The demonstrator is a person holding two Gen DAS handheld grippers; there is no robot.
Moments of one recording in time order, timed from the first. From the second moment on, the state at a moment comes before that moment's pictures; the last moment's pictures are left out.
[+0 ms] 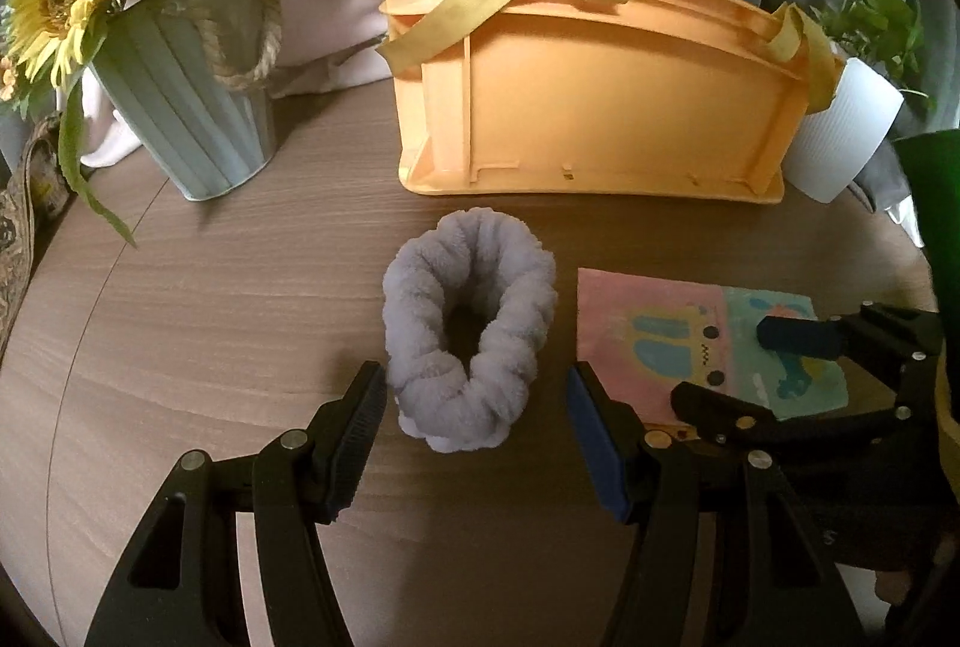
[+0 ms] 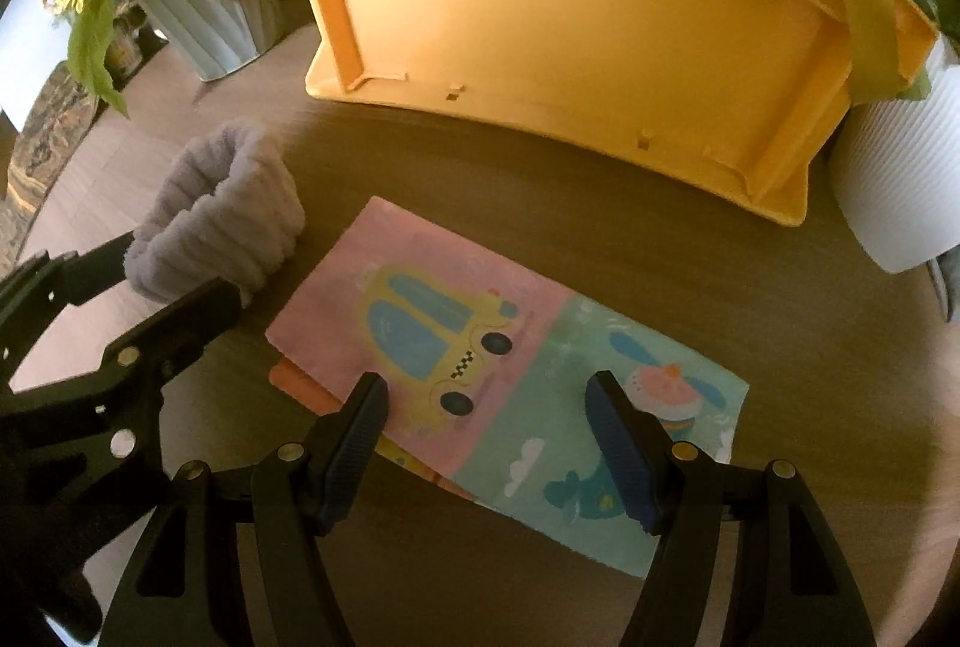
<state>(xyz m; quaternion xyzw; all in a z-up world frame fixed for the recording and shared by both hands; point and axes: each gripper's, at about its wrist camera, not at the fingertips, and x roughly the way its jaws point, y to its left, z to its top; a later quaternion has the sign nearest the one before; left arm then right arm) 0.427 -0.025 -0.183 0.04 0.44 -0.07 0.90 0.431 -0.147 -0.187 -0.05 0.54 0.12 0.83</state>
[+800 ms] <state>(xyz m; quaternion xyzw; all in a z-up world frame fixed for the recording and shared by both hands) 0.421 -0.029 -0.174 0.01 0.43 -0.08 0.90 0.432 -0.164 -0.178 0.02 0.54 0.17 0.83</state>
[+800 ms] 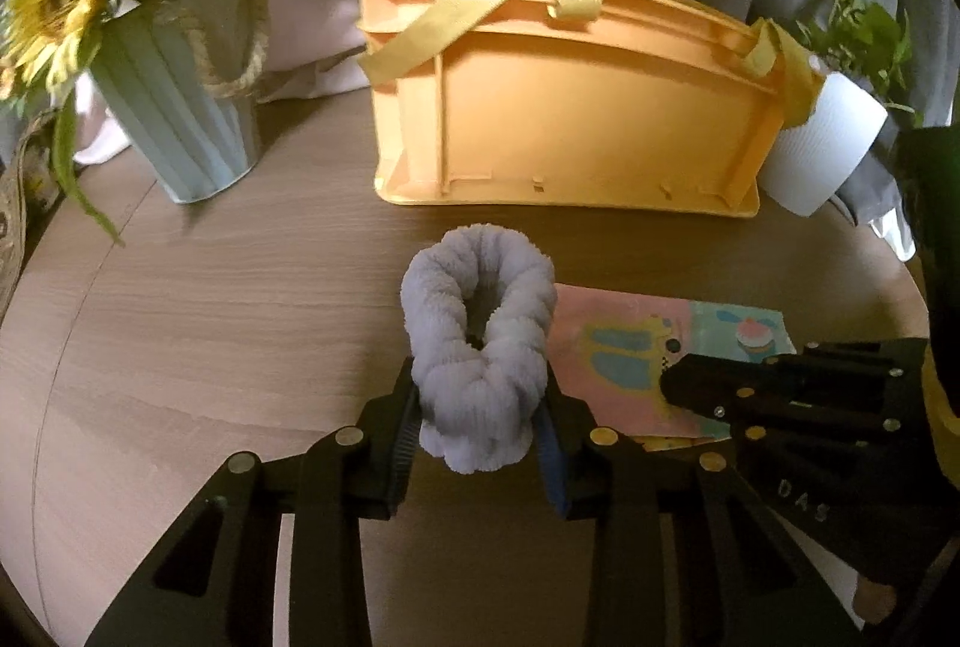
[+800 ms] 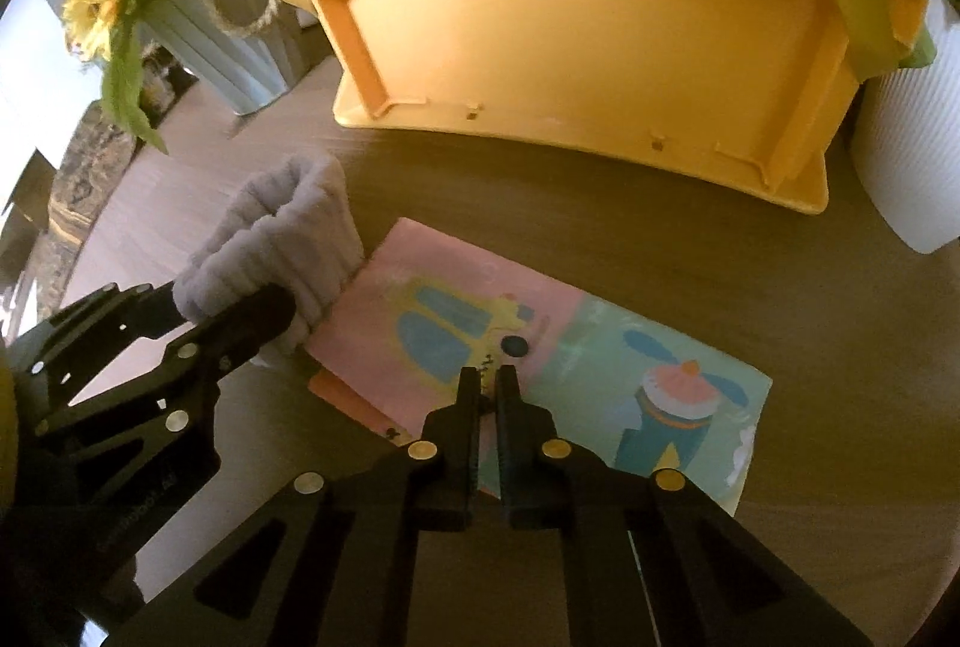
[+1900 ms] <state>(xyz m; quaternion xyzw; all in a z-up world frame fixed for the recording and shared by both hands) 0.403 -0.005 -0.167 -0.01 0.42 -0.05 0.90 0.441 -0.114 -0.178 -0.01 0.52 0.24 0.82</state>
